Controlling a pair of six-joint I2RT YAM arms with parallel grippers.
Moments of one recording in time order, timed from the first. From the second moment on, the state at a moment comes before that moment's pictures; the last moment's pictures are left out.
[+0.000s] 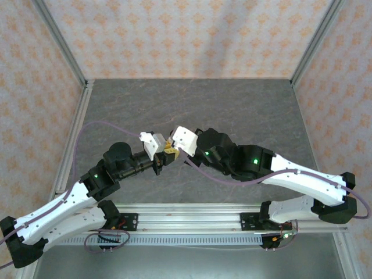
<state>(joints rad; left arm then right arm) -0.81 0.74 0.71 -0.10 0.16 -0.04 1.25 1.21 1.38 -0.64 0.38 -0.28</state>
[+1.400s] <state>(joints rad) -0.81 0.74 0.71 -0.07 0.15 -0.04 1.25 1.12 1.41 -0.68 0.41 -0.08</state>
